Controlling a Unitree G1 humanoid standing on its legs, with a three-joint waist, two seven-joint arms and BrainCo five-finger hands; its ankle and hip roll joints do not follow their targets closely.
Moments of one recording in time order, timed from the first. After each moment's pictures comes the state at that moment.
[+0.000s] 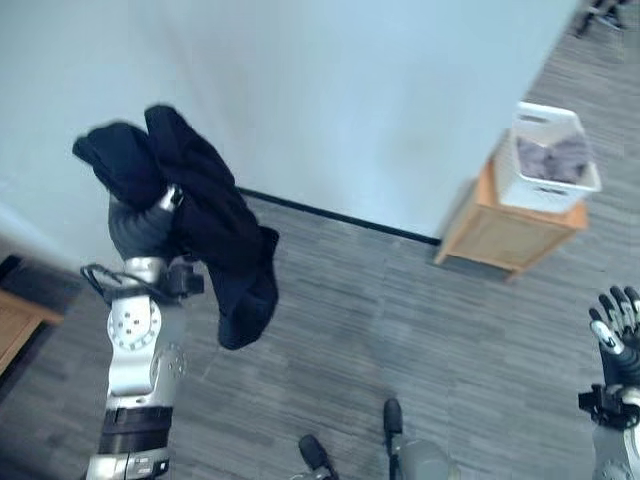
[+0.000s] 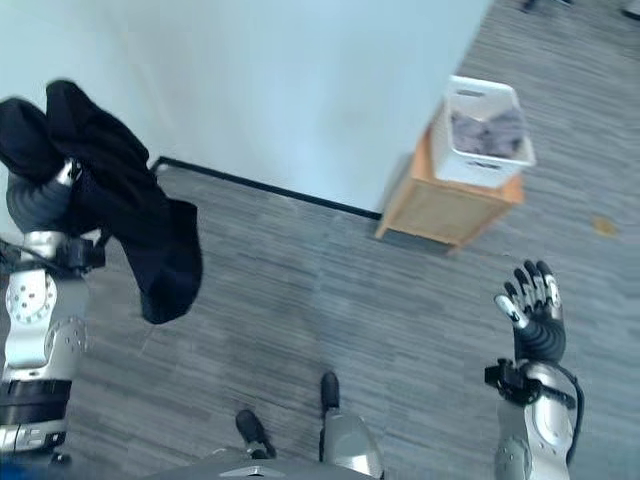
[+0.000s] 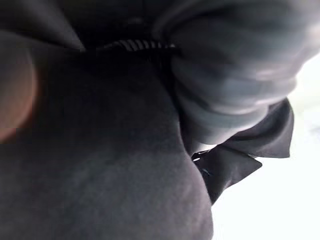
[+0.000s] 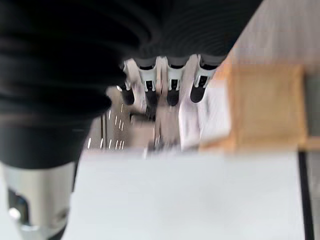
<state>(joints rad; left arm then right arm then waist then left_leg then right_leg) -0.25 0.51 0.13 -0.08 -0.57 -0.32 0.09 0.36 -0.23 -0.40 -0.06 0.61 -0.29 0.08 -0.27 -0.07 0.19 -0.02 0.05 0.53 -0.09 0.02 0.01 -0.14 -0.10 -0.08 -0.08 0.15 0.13</state>
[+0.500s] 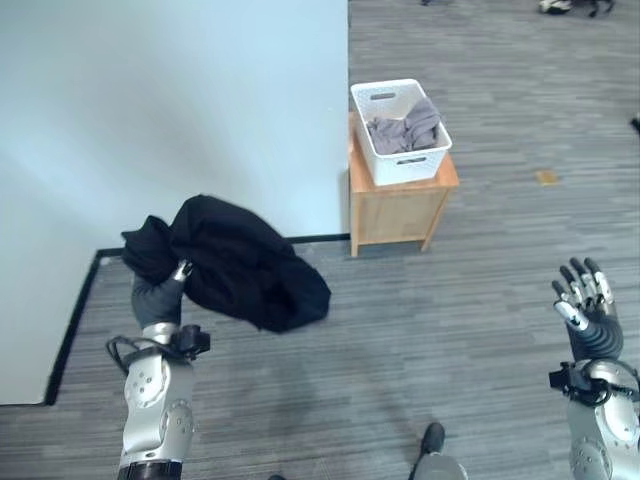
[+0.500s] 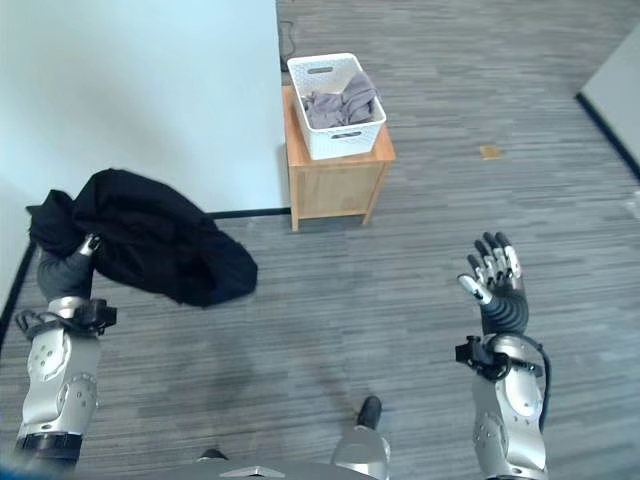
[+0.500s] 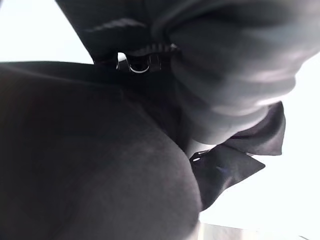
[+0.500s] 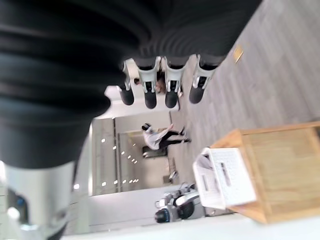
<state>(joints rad) 0.07 0.37 0.22 0.02 -0.63 -0.30 0.06 0.17 -0.37 -0.23 -0.03 0.59 -0.30 0.03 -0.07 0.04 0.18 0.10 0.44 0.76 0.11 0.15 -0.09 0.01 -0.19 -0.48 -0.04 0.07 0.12</state>
